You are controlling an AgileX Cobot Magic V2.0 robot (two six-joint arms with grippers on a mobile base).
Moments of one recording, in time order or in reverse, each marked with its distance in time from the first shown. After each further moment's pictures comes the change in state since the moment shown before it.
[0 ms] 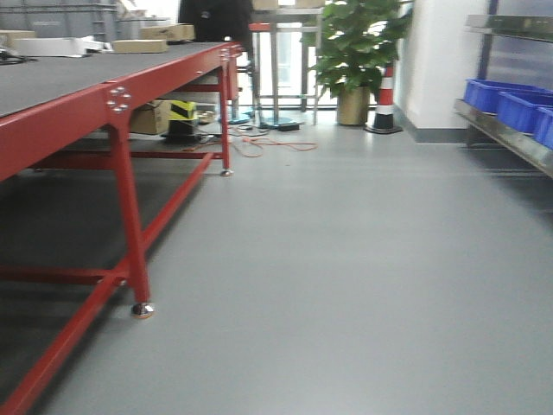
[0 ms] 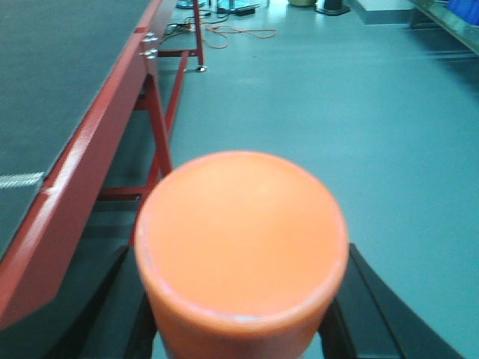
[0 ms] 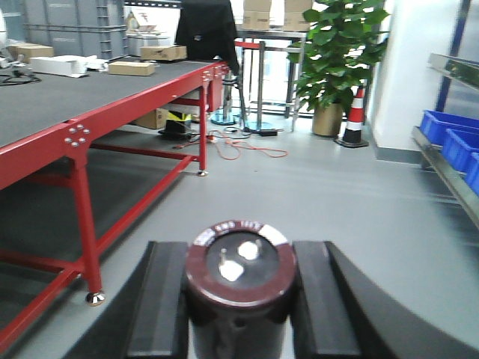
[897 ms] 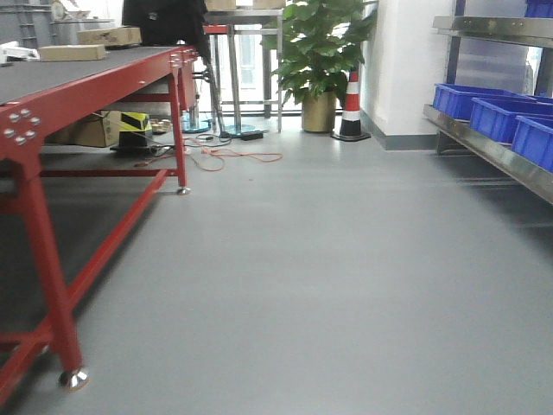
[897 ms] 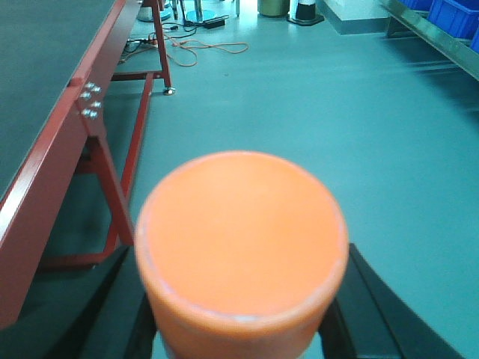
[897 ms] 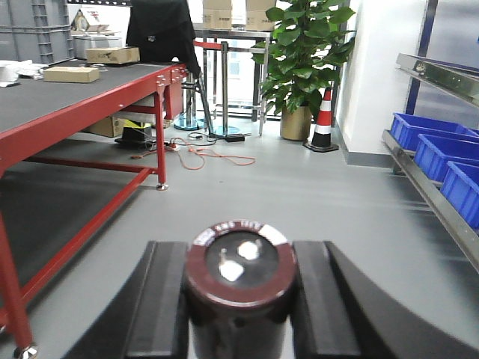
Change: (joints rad) left arm 0.000 -0.001 0.000 0.000 0.000 0.000; right arm 0.000 0.000 0.000 0.000 0.000 0.000
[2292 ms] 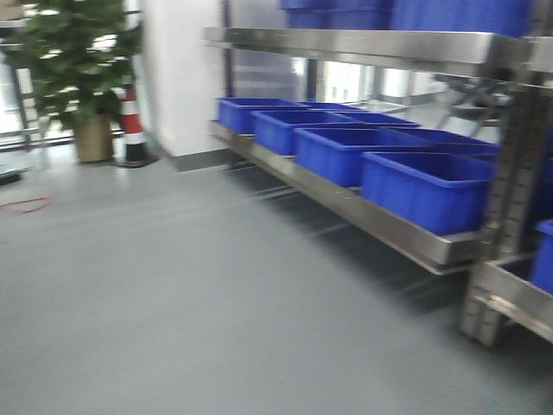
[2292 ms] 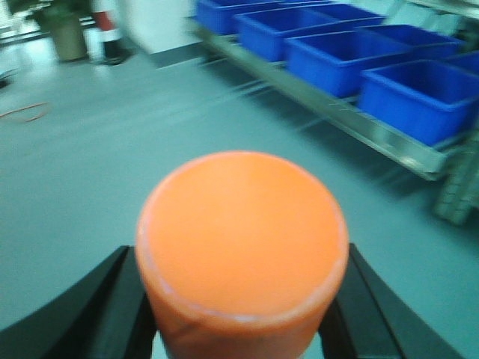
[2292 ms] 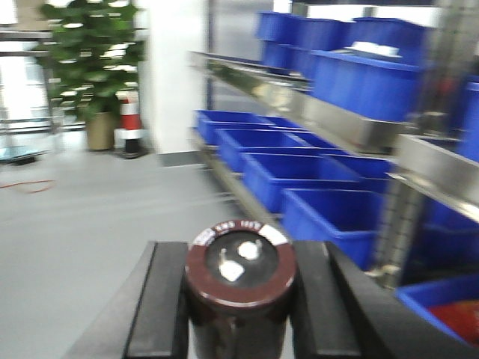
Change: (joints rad) left arm 0.000 0.000 0.000 0.000 0.000 0.000; right arm 0.000 0.000 0.000 0.000 0.000 0.000
